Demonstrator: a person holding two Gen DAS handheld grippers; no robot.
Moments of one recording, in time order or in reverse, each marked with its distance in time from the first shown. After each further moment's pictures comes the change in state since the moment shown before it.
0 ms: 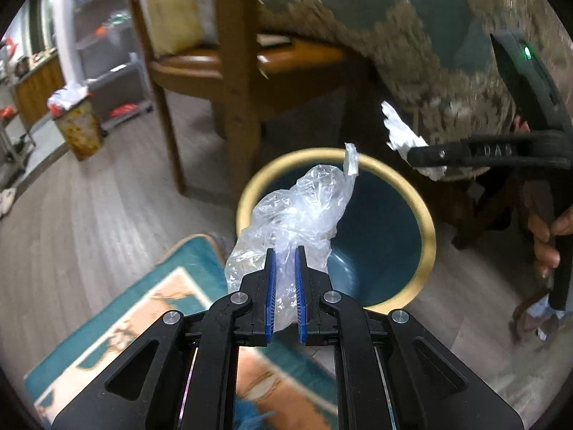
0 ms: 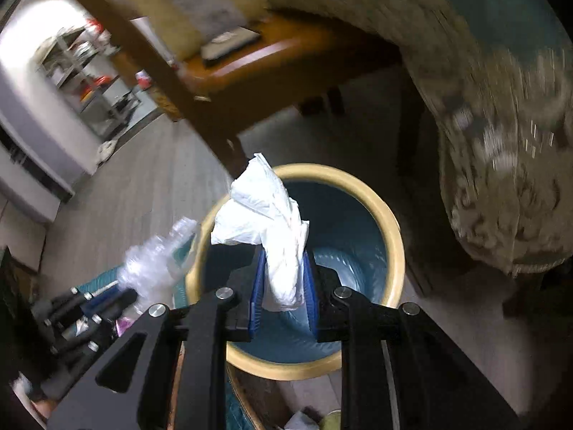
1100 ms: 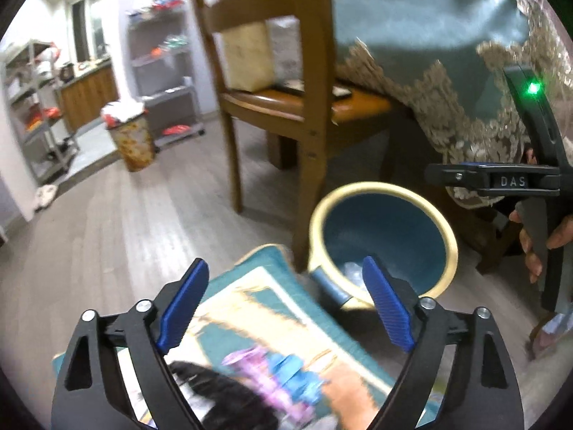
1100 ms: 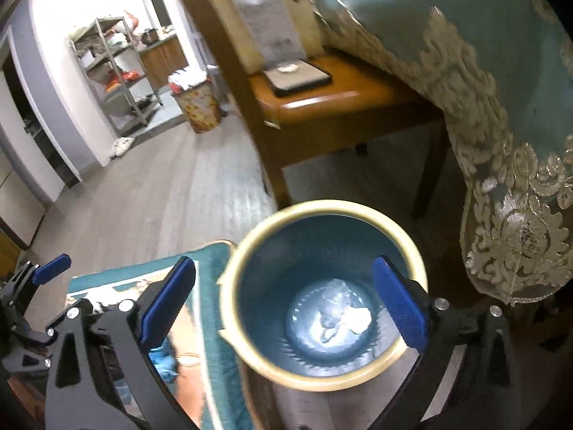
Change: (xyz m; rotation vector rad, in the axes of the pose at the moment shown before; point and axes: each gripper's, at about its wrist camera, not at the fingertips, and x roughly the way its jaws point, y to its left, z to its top) left arm -0.106 0.055 -0.030 -0.088 -0.150 0.172; right arm -0.037 0.068 -0.009 -0.182 -0.154 0.016
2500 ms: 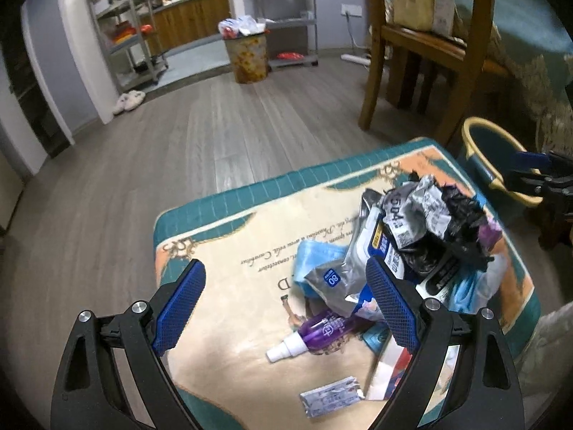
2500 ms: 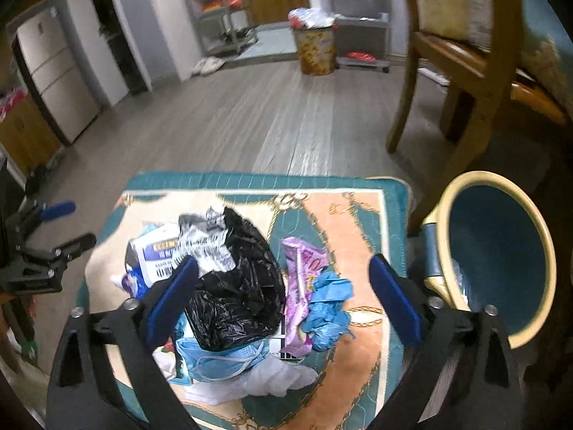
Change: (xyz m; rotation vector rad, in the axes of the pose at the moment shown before) left arm -0.082 0.189 -0.163 -0.206 0.225 0.244; right arm 0.049 0.223 -0.107 -0.354 0.184 0.188
